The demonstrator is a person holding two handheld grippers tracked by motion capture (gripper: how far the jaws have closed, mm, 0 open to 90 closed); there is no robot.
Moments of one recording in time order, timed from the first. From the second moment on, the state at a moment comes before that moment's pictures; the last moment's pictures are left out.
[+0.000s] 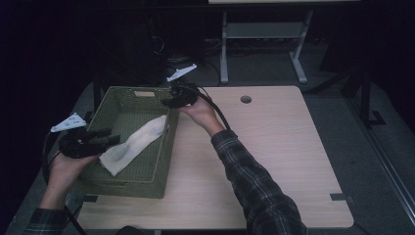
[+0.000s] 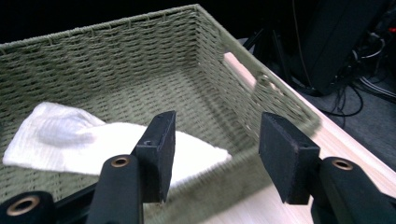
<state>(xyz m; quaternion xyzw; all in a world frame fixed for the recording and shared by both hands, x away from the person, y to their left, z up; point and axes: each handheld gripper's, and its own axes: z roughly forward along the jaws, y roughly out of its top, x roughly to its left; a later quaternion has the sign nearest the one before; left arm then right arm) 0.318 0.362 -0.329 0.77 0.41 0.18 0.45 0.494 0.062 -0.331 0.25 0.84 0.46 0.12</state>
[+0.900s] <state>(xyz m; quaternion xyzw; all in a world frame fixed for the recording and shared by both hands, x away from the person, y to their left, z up) 0.354 0.237 -0.319 0.80 0.36 0.17 0.45 0.463 -0.074 -0.335 0.29 0.83 0.46 0.12</state>
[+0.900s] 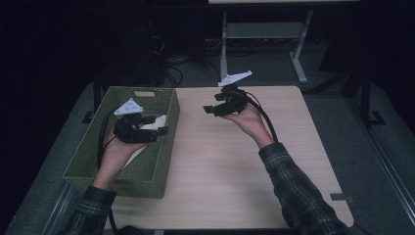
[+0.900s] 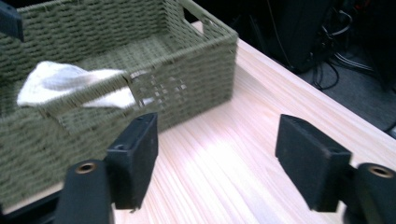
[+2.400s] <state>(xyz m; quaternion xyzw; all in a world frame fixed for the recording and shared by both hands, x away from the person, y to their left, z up) 0.330 0.102 -0.401 0.86 0.28 0.12 0.41 0.340 -0.250 -0.422 0.37 0.80 0.44 0.14</state>
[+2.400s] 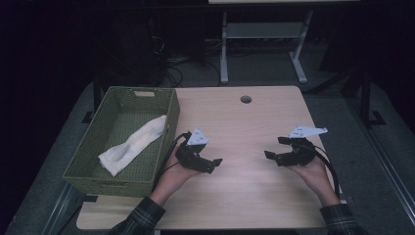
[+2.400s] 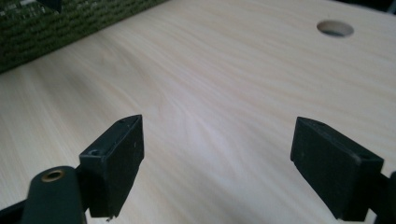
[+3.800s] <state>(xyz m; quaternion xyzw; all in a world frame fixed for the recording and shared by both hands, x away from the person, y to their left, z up) 0.306 0.111 -0.476 0.89 0.26 0.12 0.36 0.269 -0.308 -0.483 0.45 0.81 0.34 0.17</state>
